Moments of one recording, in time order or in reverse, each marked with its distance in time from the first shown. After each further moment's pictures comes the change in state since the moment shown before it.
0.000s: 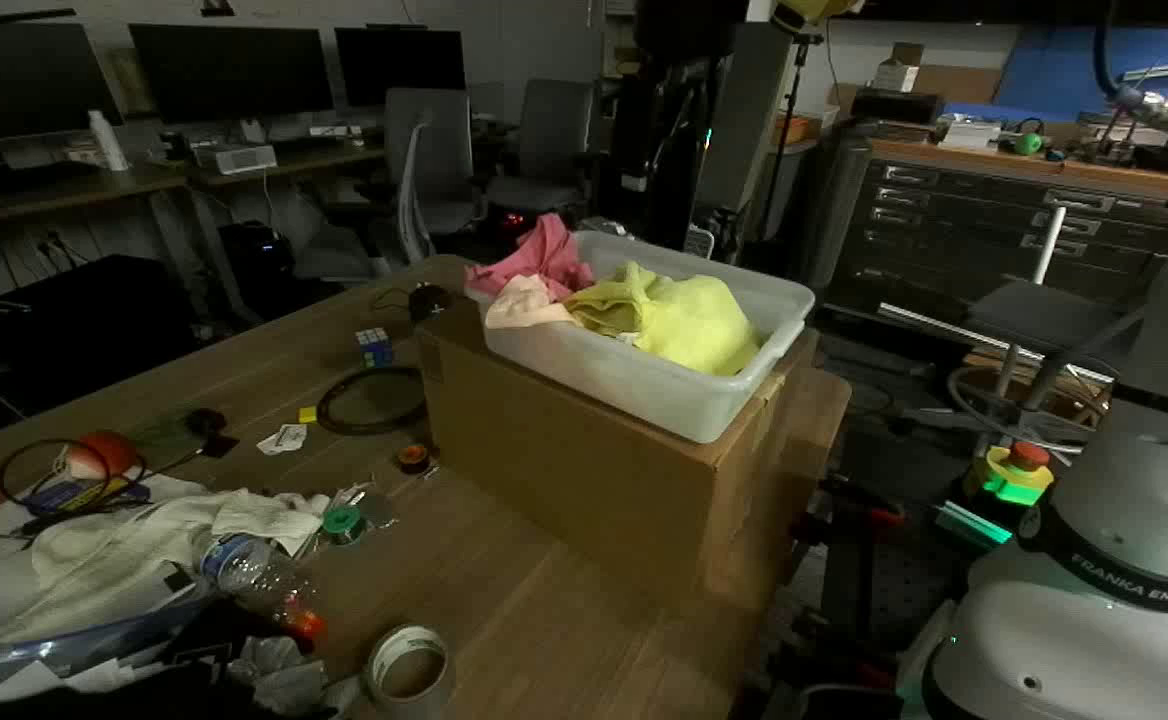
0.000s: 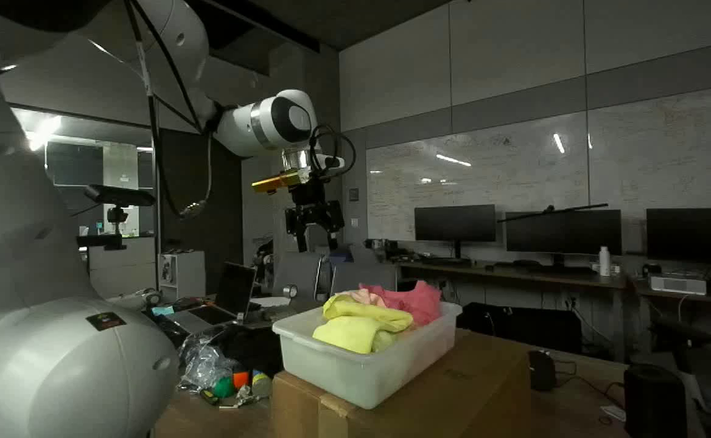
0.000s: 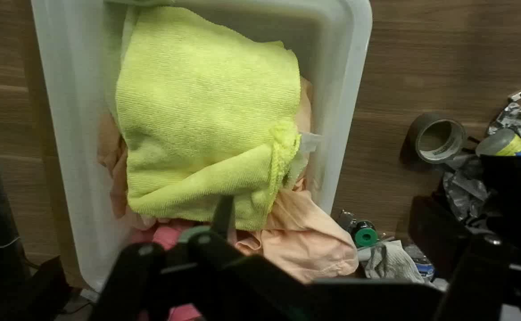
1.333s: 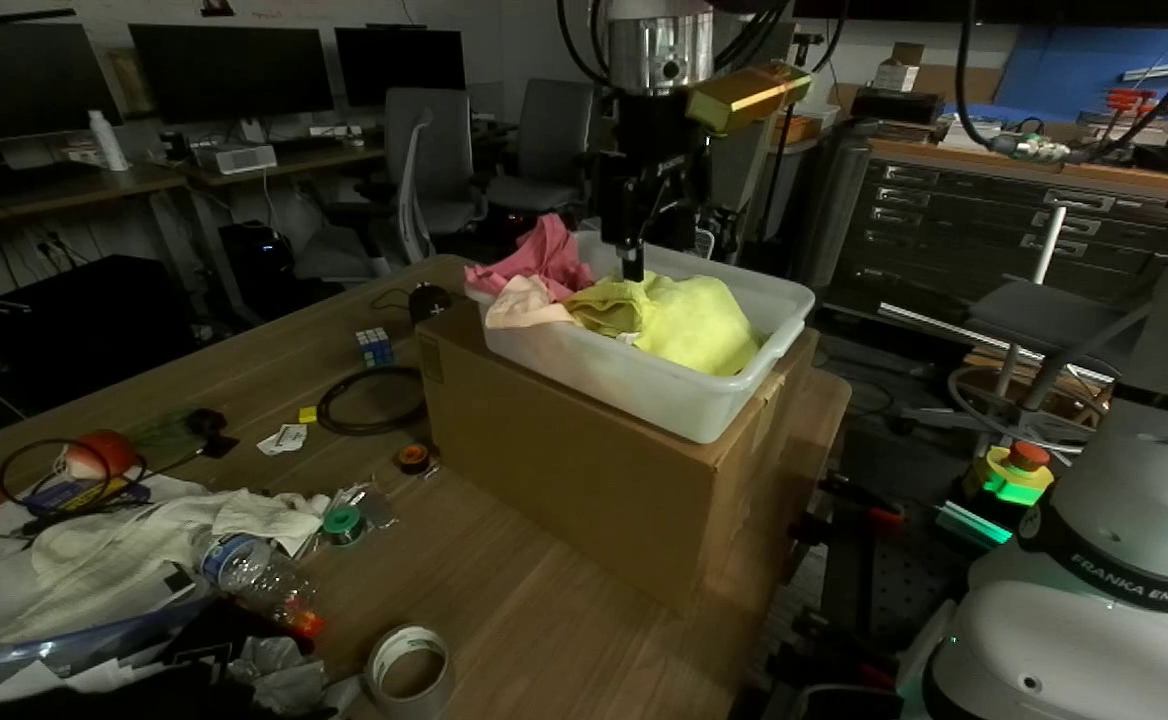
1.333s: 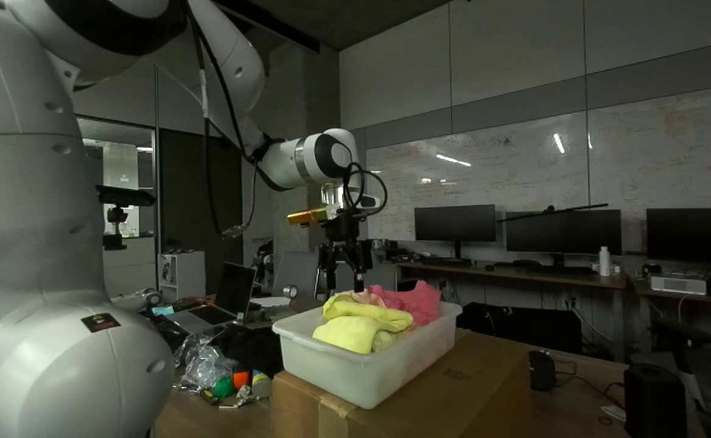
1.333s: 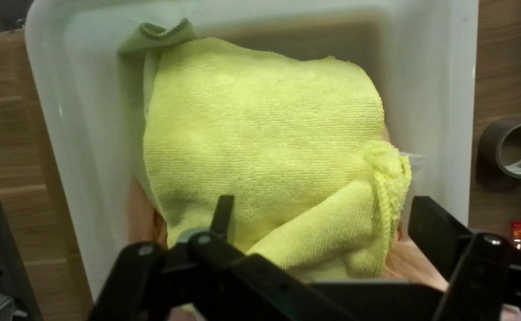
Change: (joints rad) arm -0.038 0.195 -0.092 0.003 -0.016 0.010 0.102
